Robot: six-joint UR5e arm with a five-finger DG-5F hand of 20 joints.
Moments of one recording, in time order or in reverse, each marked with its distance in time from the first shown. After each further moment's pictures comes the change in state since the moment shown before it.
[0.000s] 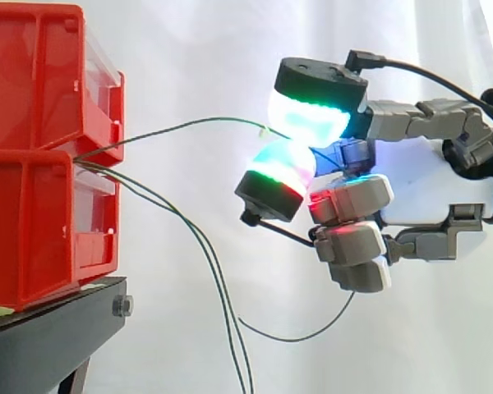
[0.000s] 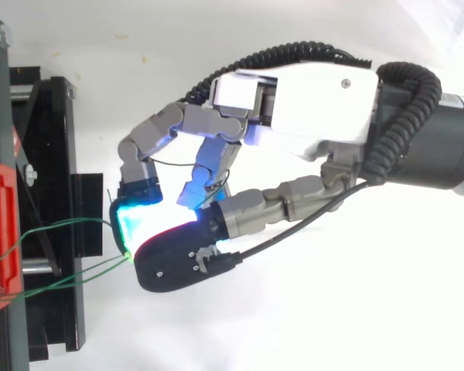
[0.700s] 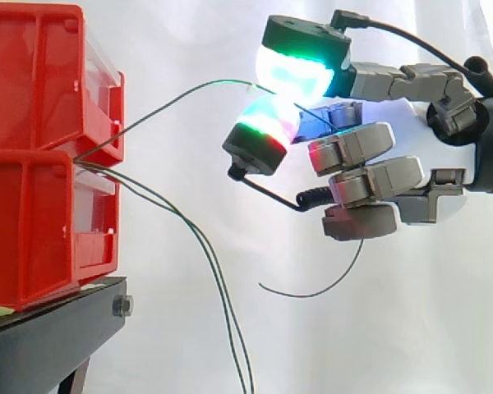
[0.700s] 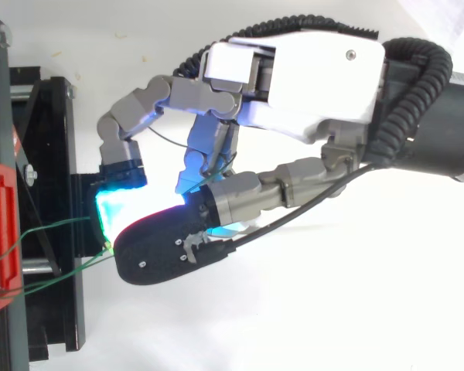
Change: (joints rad) arm -0.013 0.000 0.054 -0.025 -0.005 0.002
